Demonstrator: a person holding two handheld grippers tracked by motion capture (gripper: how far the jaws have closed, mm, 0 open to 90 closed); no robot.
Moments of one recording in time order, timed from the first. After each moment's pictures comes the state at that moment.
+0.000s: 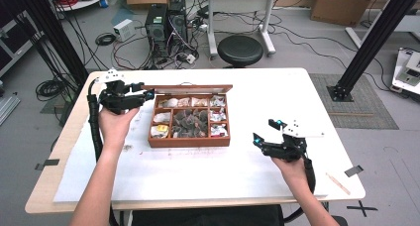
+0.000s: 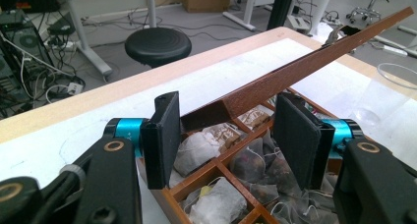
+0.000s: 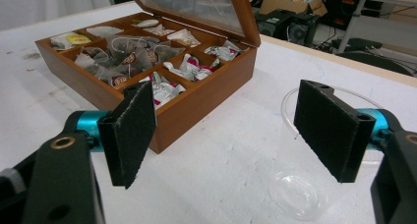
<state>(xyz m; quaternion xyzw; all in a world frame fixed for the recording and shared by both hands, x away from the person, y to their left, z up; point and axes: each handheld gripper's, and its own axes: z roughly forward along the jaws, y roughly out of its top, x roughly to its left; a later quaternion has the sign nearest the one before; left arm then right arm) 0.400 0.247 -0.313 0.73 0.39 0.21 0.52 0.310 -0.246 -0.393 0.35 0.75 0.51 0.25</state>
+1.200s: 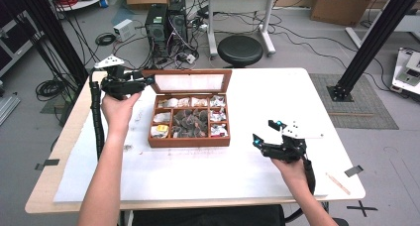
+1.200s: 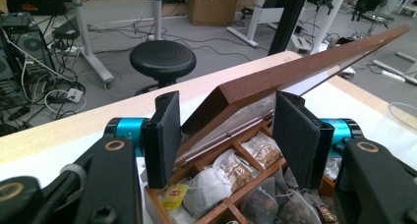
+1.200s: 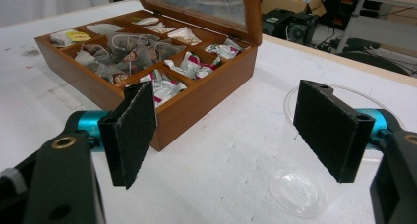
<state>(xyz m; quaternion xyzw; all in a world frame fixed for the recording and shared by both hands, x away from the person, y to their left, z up) 0.432 0.249 -0.299 0.70 0.41 0.20 0.54 0.308 -0.245 -0.393 0.35 0.75 0.51 0.25</state>
